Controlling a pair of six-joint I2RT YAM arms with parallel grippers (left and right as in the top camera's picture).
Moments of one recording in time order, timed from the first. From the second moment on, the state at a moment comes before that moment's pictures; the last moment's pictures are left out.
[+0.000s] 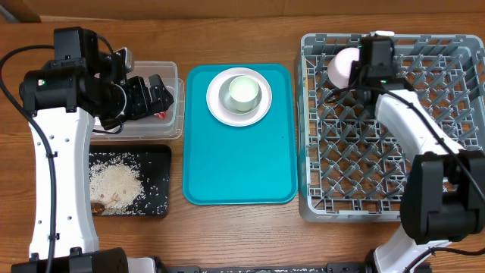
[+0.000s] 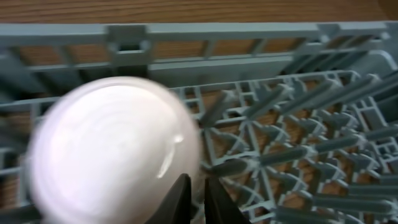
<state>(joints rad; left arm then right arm) 0.11 1.57 1.71 -1.35 0.36 -0.18 0.09 1.84 1.30 -0.28 0.39 0.09</state>
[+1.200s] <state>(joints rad) 0.11 1.57 1.71 -1.35 0.36 -0.18 0.46 1.63 1.30 -0.46 0.11 0.15</state>
